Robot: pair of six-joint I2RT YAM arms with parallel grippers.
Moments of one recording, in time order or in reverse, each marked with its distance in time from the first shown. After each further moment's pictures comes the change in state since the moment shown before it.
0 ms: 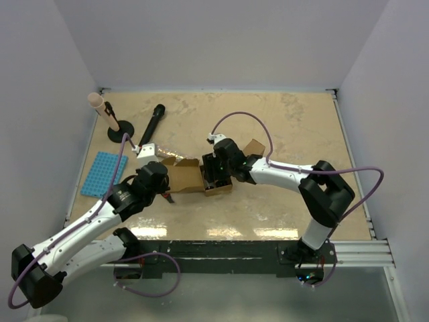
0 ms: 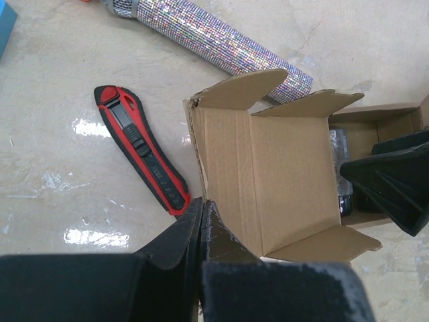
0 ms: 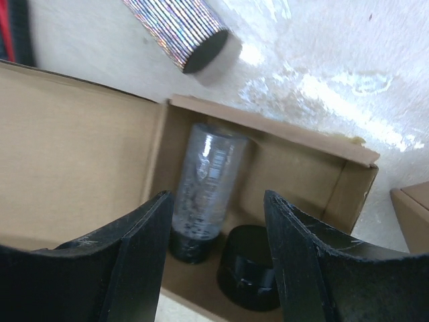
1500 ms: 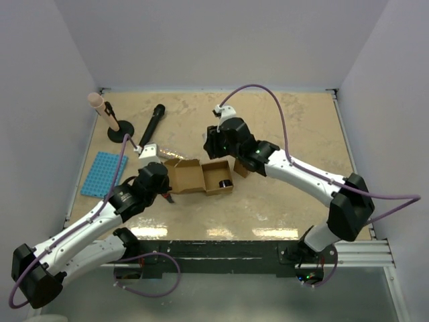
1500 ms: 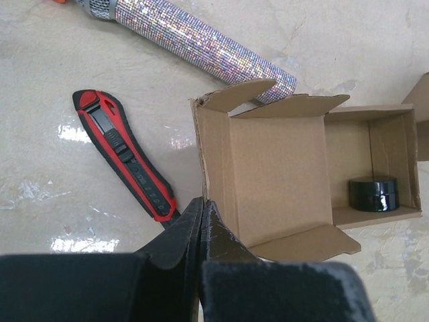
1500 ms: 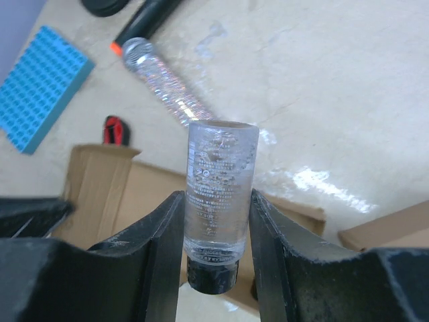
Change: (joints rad) left arm 0.000 -0.007 -0.031 0.071 0.031 0.014; right arm 0.013 -0.196 0.158 -0.074 0.133 -0.023
